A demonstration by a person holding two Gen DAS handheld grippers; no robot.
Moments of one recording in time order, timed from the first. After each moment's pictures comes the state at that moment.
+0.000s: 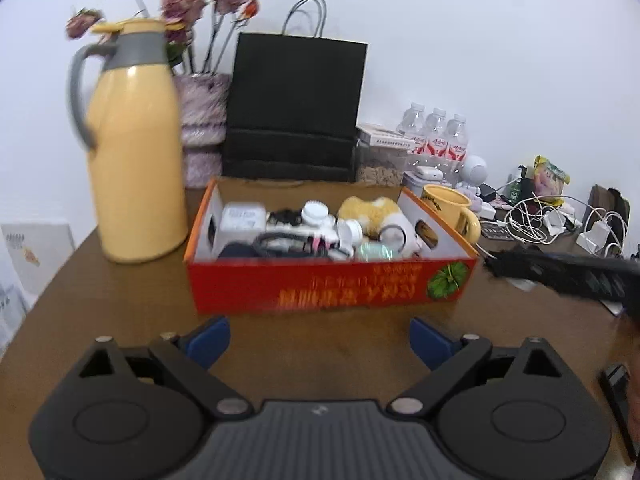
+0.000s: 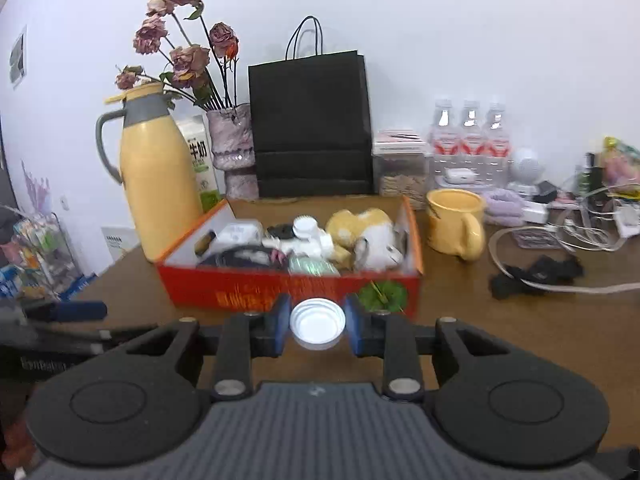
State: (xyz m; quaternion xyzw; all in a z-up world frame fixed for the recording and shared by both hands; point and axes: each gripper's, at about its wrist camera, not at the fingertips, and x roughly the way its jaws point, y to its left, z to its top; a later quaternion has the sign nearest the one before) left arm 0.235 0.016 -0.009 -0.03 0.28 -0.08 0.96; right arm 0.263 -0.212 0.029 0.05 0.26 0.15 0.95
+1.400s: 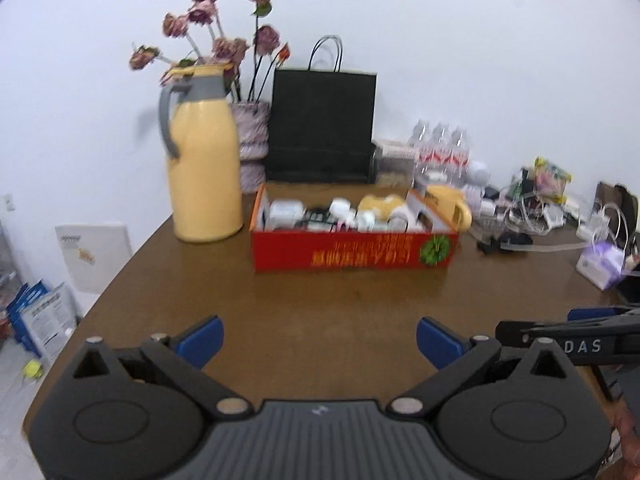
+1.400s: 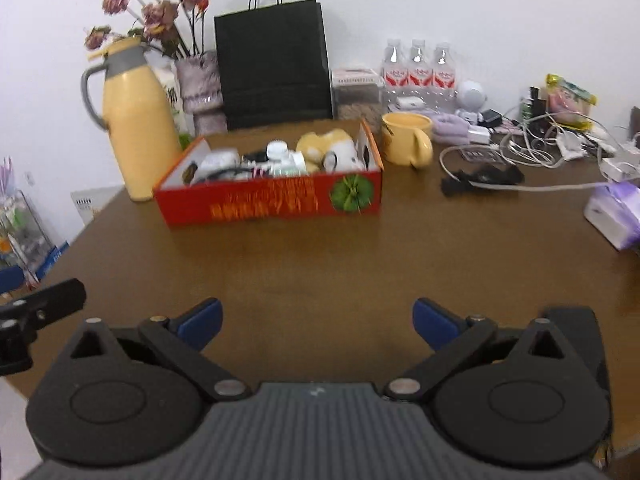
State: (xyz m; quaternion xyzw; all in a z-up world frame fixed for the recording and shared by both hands) left arm 0.066 0.020 0.013 -0.01 0.27 -0.02 0.96; right arm 0.121 -0.197 0.021 0.03 0.34 0.05 0.94
